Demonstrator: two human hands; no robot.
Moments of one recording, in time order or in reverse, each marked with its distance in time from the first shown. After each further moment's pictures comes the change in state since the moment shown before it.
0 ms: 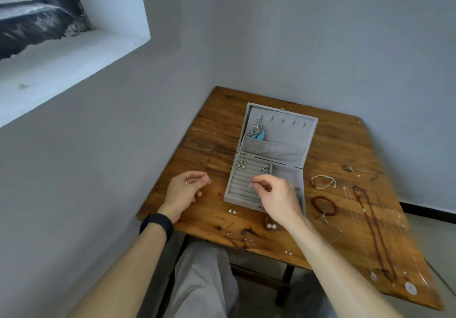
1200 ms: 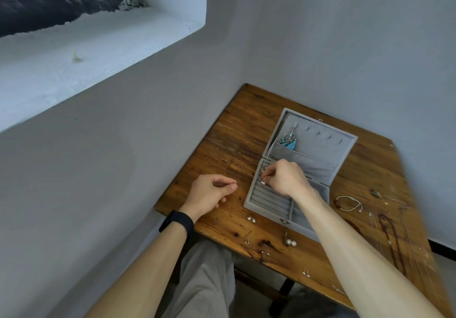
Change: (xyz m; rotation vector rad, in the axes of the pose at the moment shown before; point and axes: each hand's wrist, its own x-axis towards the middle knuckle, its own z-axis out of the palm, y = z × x) left_hand 0.010 -0.019 -0.004 0.059 -0.090 0.038; right_hand 0.093 -0.038 0.019 -0.508 -0.339 0.024
